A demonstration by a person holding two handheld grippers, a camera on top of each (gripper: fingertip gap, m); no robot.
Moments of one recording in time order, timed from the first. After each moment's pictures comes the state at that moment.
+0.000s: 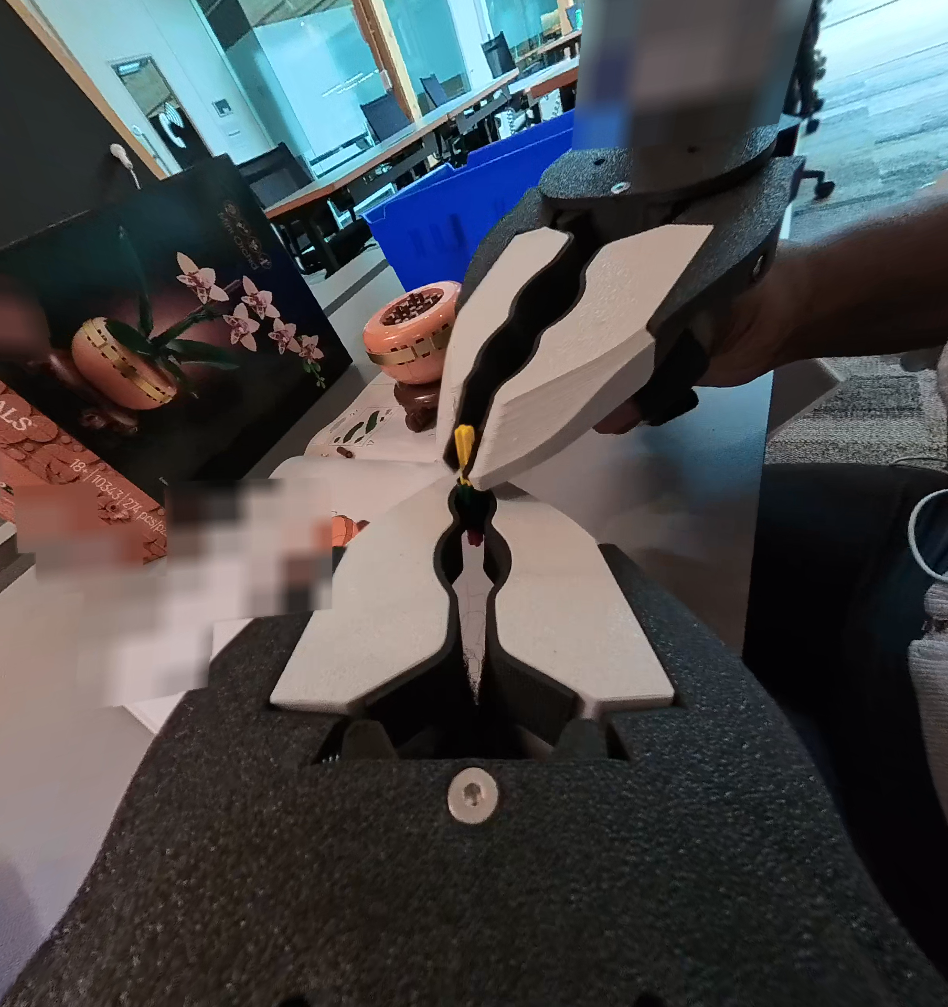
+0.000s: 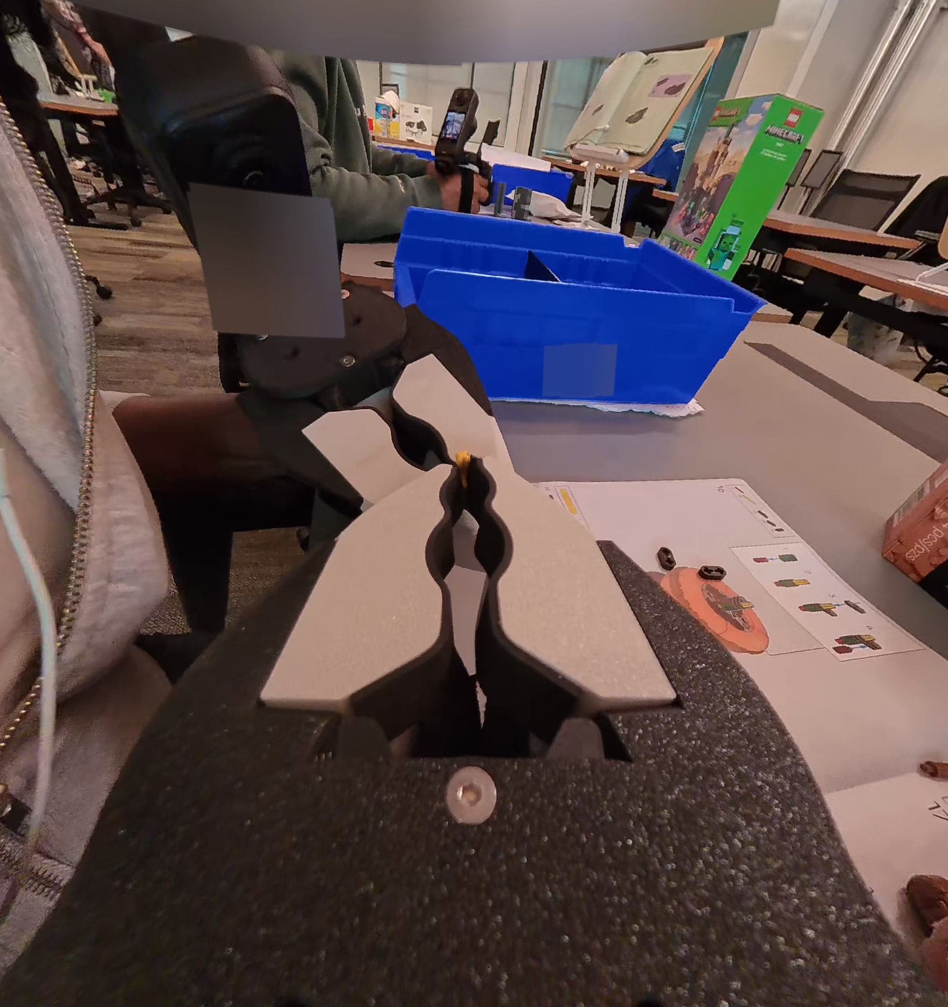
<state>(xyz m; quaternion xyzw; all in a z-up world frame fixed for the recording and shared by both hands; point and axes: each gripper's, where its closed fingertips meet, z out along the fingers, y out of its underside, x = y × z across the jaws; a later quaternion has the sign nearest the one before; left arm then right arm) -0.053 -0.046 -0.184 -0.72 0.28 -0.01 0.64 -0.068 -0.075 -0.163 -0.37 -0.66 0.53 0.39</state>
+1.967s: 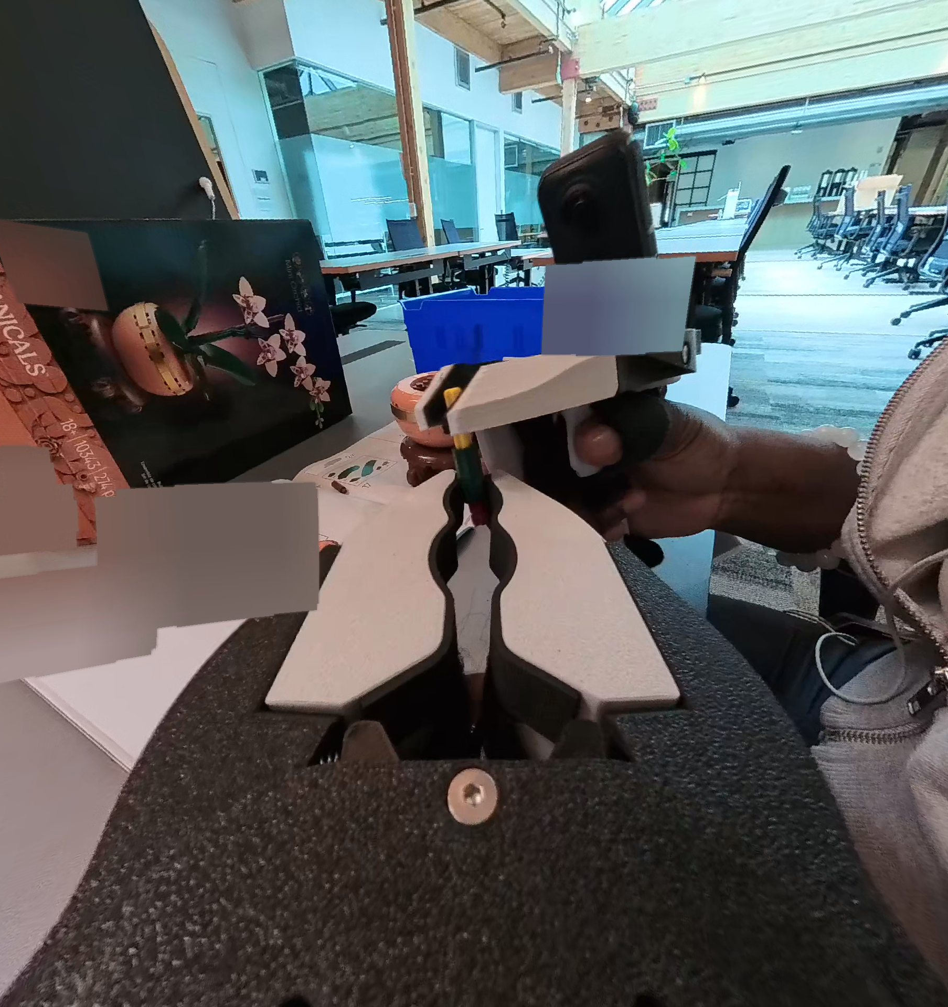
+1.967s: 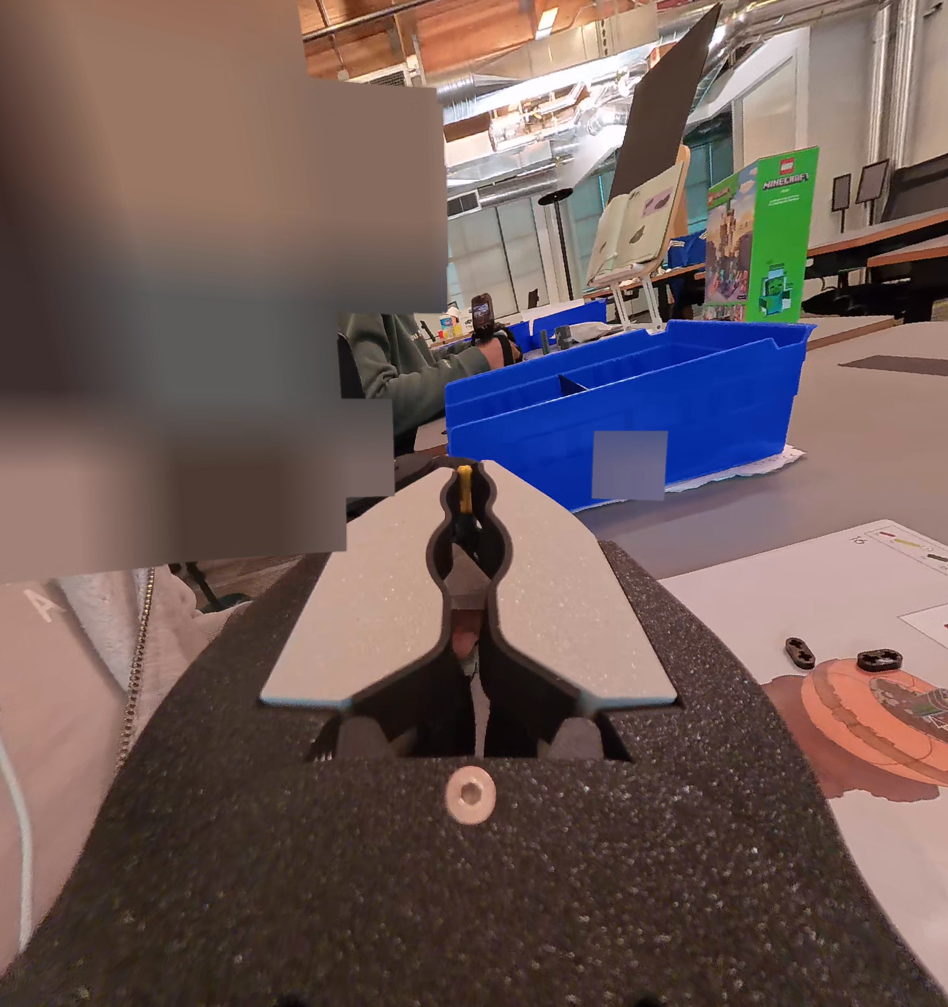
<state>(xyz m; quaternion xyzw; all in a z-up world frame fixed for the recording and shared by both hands) -0.071 -0.051 -0.155 -0.68 0.17 -0.14 0.70 -0.099 -0.077 -0.125 -0.40 -0.51 0.71 0.29</state>
